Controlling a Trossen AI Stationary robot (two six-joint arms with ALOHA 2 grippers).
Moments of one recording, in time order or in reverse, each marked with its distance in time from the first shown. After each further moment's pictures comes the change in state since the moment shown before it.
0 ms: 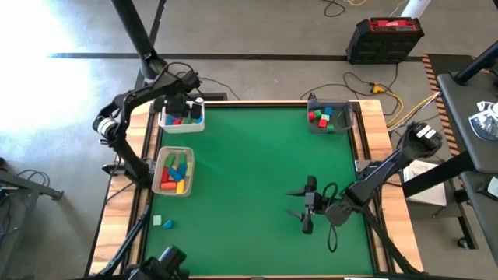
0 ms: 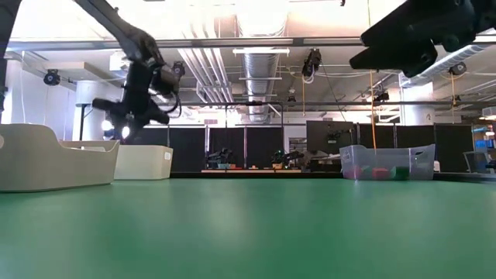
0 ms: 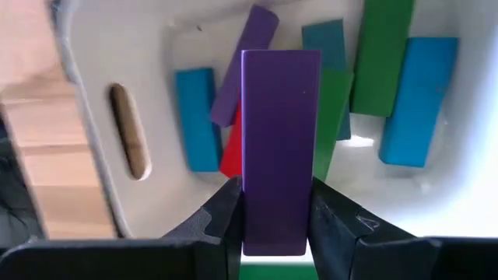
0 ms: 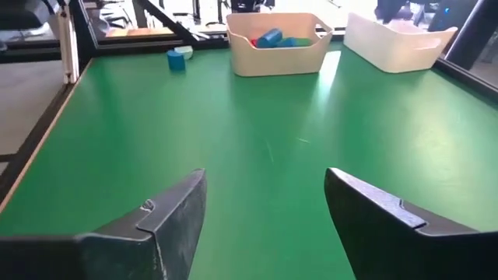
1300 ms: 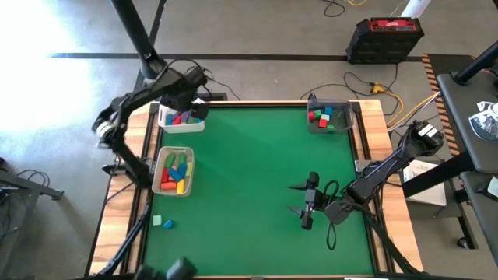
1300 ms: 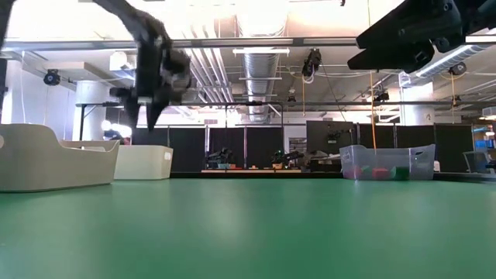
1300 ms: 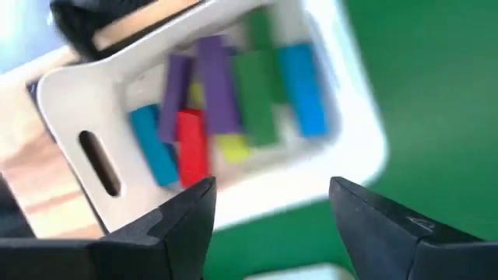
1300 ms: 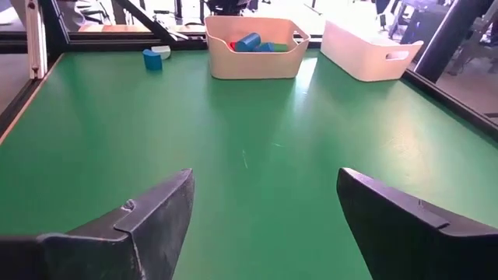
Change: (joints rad) left arm -0.117 -0.028 0.125 -0.065 0.052 0.138; right arm -0.021 -0.033 0.000 -0.049 0.052 -0.032
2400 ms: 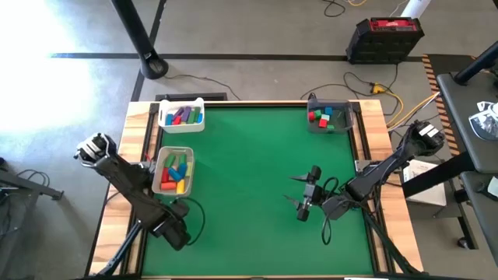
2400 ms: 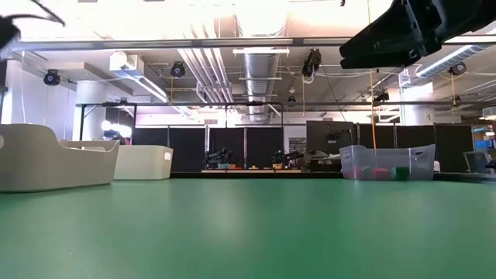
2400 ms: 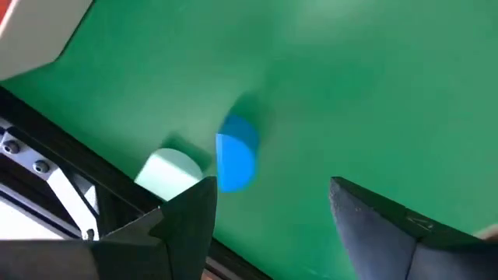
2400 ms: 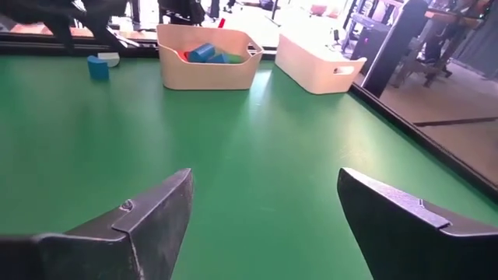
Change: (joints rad) left arm -1.655 -0.138 -0.393 0.137 0.335 -1.197; right arm -0.046 -0.005 0.002 0.001 0.101 -0.086
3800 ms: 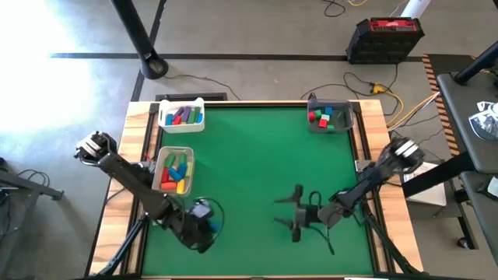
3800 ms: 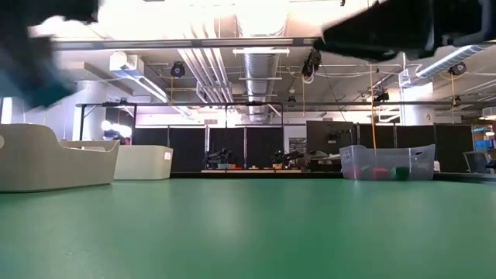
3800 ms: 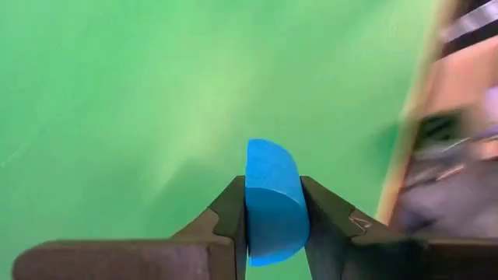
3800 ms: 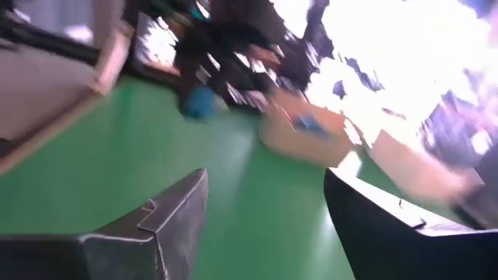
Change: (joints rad) left arm 0.094 -0.027 -0.118 0.699 -0.449 0.321; right arm 0.031 0.336 0.004 0.644 -0.189 -0.442
